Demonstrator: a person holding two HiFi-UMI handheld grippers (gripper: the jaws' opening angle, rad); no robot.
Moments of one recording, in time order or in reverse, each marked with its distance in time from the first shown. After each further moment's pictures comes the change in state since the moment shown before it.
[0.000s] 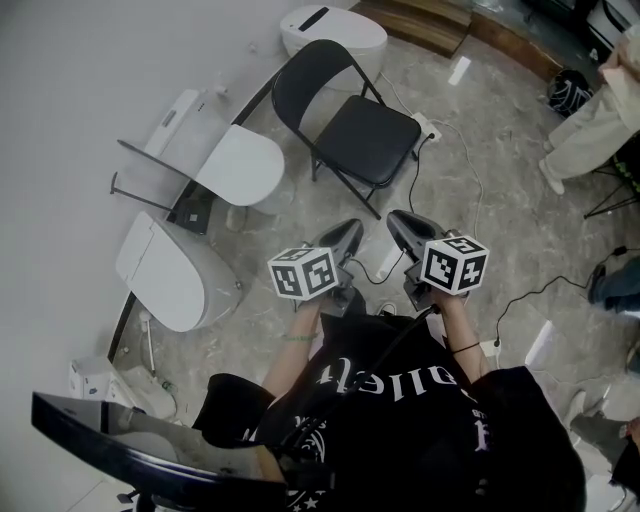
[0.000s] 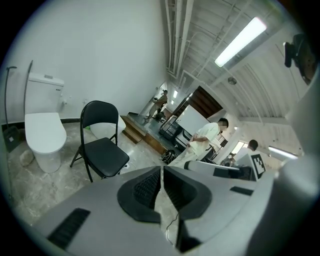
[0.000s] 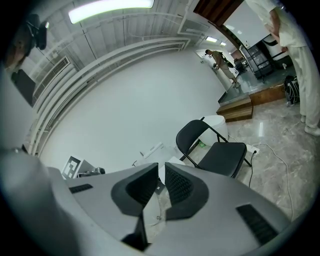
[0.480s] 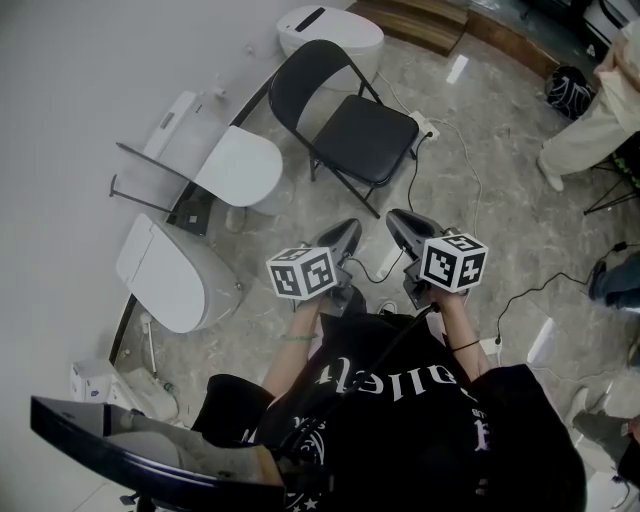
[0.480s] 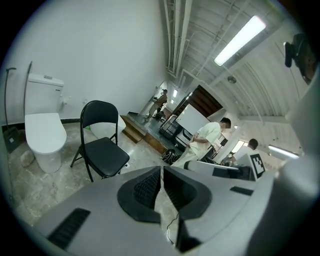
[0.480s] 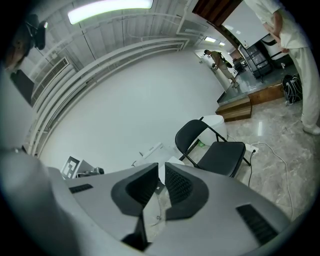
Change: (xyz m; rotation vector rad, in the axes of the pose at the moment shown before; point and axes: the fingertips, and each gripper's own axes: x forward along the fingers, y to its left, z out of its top) left arm -0.001 -0.003 -0.004 0.008 0.005 0.004; right arm -0.005 -0.004 -0.003 0.006 -0.001 -0.007
